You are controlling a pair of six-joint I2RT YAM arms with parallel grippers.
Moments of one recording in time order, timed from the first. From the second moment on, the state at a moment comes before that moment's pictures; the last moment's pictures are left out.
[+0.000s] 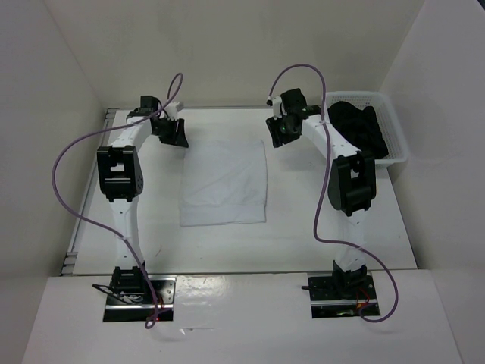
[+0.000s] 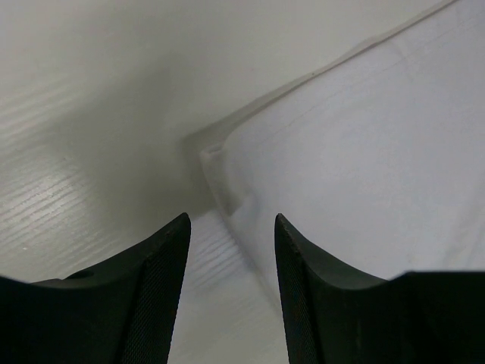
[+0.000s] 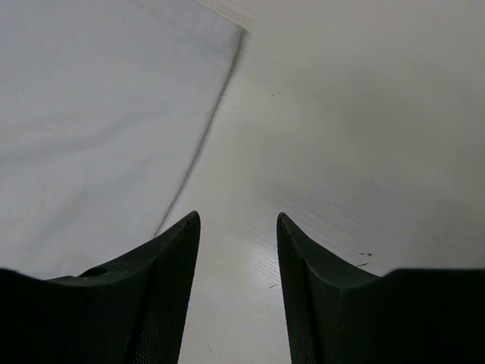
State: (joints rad) left arm 0.05 2.39 2.02 -0.67 0.55 0.21; right arm 0.29 2.10 1.86 -0.71 -0.11 -0.15
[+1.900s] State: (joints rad) left arm 0.00 2.46 2.07 -0.62 0.54 0.23; right arm 0.29 2.19 1.87 -0.68 -0.16 -0.12
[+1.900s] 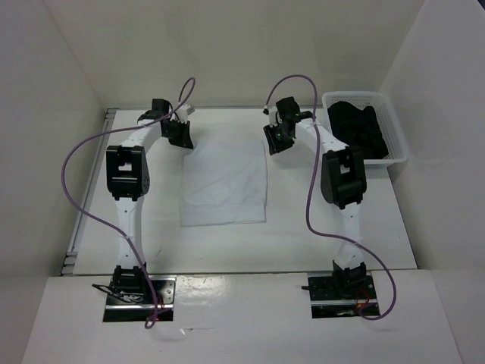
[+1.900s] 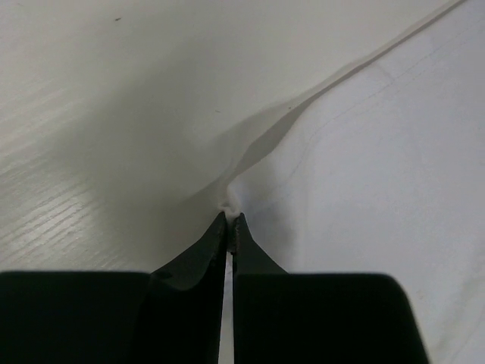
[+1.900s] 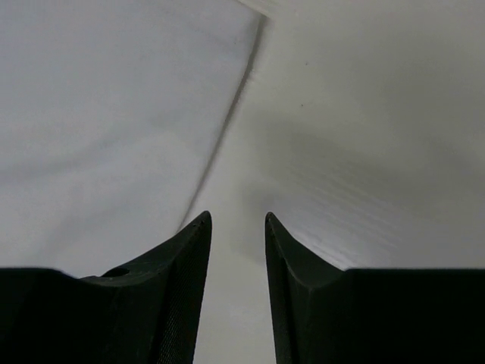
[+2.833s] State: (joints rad) left arm -0.04 2.37 1.90 -0.52 0.50 0.23; right arm 0.27 2.57 2.39 -0.73 -0.30 -0.06
